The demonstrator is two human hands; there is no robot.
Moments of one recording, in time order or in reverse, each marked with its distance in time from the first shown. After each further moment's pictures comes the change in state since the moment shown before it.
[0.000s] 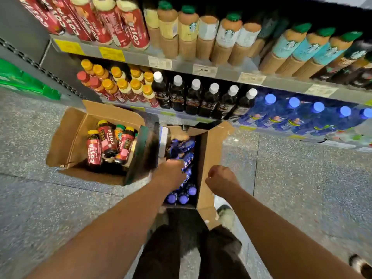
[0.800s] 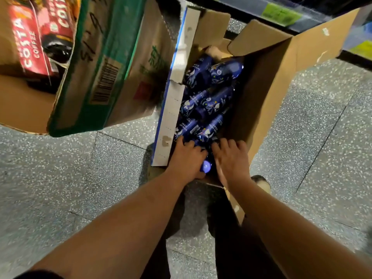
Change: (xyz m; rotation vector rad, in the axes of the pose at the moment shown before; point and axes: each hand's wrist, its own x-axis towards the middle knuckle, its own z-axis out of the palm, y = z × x) left_hand 0.131 -0.099 0.271 0.344 -0.104 0.187; right_hand 0.178 0.093 0.253 -0.899 0.187 -0.594
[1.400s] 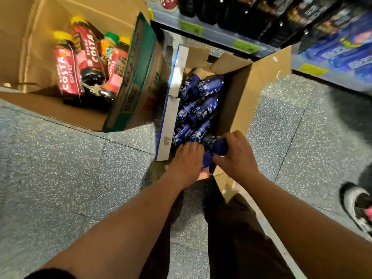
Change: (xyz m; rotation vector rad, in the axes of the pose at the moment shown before) left_hand -0.069 0.024 -0.060 -0.235 0.164 0.013; right_hand -0.051 0.031 -0.094 0.745 0.179 0.286
